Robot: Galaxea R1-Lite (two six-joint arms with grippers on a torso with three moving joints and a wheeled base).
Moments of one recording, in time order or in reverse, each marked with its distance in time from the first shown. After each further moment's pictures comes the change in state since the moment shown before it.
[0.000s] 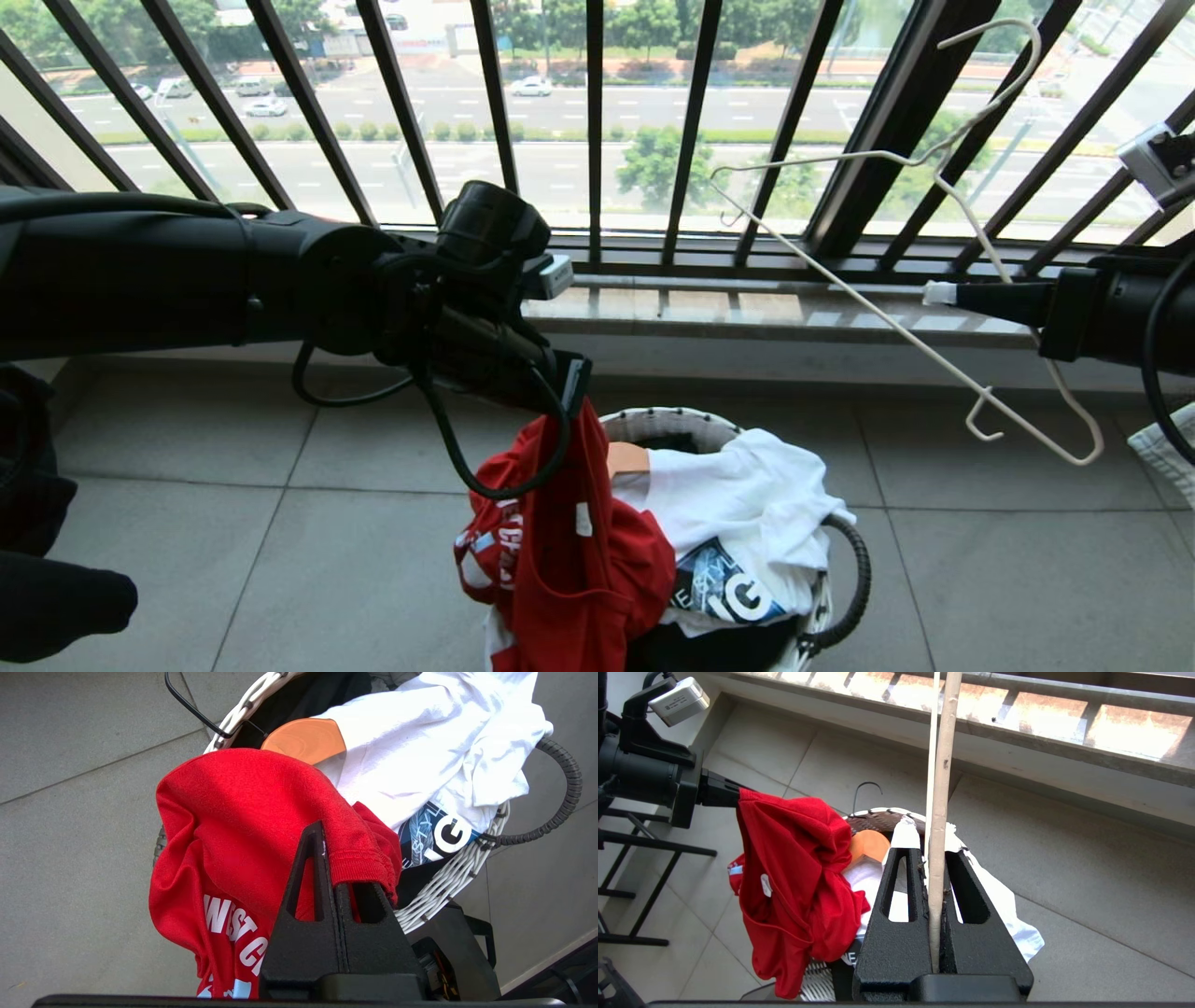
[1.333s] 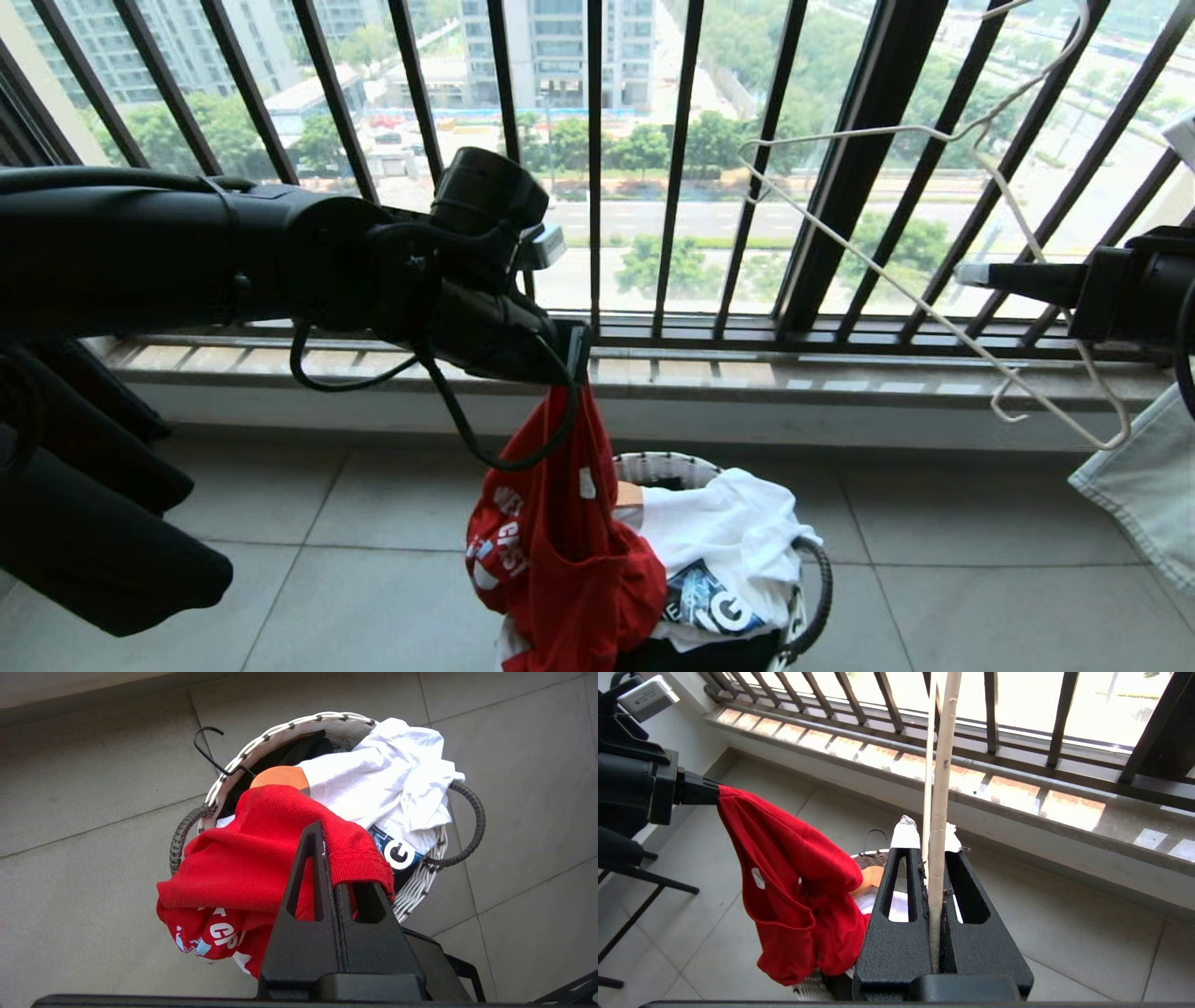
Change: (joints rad) left arm 0.003 0.003 -0.071 -0.003 0.035 -0.069; right arm -0.057 -0.017 -0.019 -0.006 -0.004 -0.001
